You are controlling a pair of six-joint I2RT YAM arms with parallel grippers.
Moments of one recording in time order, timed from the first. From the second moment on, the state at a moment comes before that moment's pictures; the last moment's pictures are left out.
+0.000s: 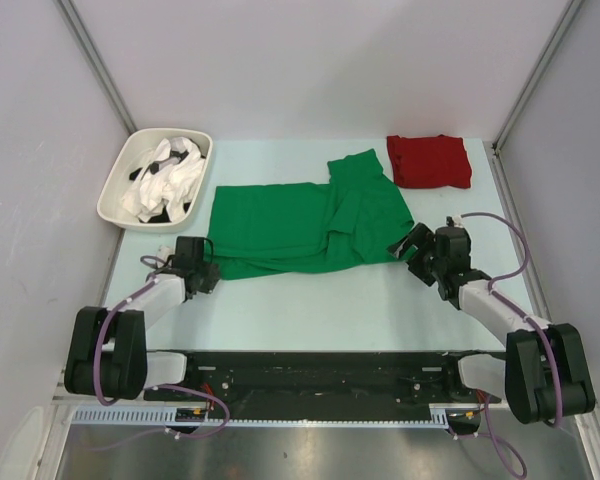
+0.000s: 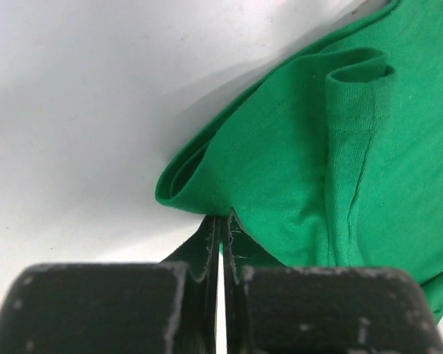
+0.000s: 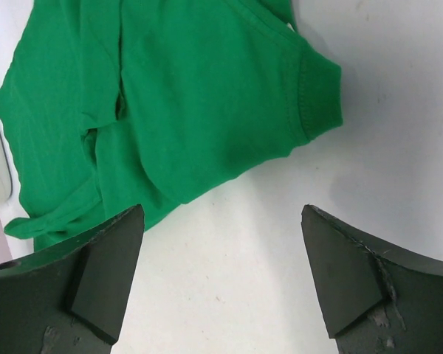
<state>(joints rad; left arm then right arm) -0.10 1.28 0.49 -0.20 -0.18 -1.25 0.17 1.17 0.50 0.03 -0.12 0.81</state>
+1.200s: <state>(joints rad) 0.02 1.13 0.49 -0.35 -0.12 -1.06 0.04 1.40 0.49 0.16 -0.07 0.90</state>
